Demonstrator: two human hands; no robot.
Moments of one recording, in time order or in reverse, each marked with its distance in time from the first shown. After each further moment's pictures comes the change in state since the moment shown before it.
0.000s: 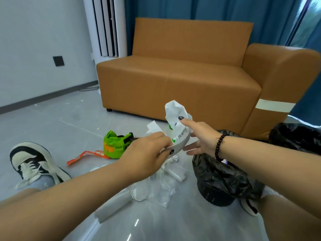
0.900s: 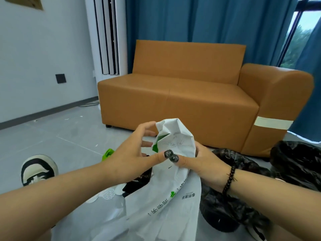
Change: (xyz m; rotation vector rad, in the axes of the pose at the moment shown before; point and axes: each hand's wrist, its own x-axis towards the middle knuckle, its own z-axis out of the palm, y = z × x) left_hand 0.018 -0.008 -0.056 -0.647 -0.057 -0.425; right_hand -0.032 0.002 0.012 0.069 -0.283 -0.387
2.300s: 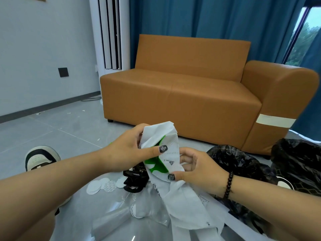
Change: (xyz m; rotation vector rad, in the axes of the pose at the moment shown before) left_hand 0.001 -0.011 -0.012 -0.181 -0.087 -0.076; right_hand -0.019 0.013 0.018 -0.170 0.027 0.018
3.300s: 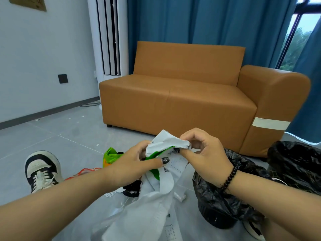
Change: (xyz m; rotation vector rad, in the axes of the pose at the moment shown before) left_hand -0.015 0.004 0.028 -0.195 -0.028 -0.108; right_hand -0.003 -0.030 -0.012 -0.303 0.346 -0.609
